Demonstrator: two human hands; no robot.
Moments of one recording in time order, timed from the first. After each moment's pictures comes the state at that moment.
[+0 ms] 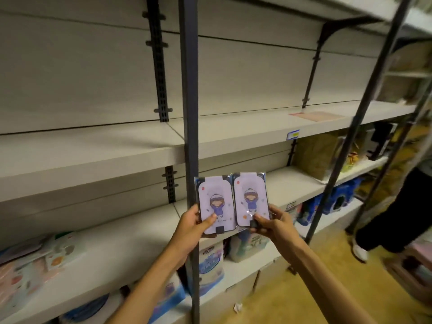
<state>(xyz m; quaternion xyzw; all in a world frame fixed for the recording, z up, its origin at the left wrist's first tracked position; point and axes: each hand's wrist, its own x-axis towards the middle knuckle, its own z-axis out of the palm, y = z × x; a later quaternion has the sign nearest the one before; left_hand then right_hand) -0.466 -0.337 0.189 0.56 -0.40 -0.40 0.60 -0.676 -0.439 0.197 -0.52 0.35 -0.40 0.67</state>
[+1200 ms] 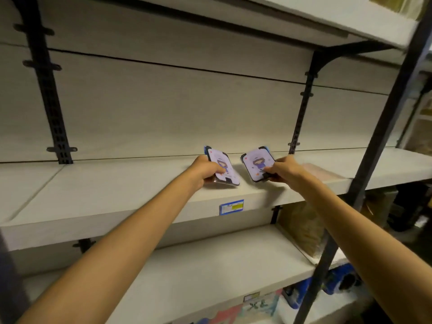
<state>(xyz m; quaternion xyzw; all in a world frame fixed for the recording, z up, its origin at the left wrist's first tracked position) -0.558 -0.837 0.374 0.67 -0.34 -0.33 0.57 -0.747 -0.988 0.383 -0.69 0.44 -0.30 0.49</state>
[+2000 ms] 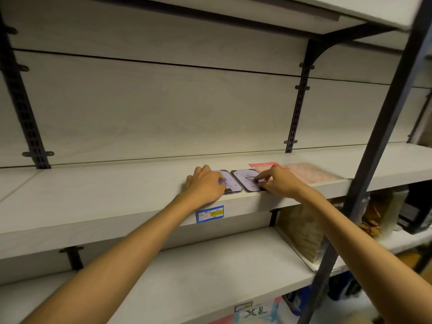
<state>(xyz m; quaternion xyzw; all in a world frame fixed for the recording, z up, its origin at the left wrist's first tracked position) -0.602 -0.874 0.344 0.83 -0.53 0.01 0.17 -0.777 -1.022 0.360 -0.93 0.34 -0.14 0.06</state>
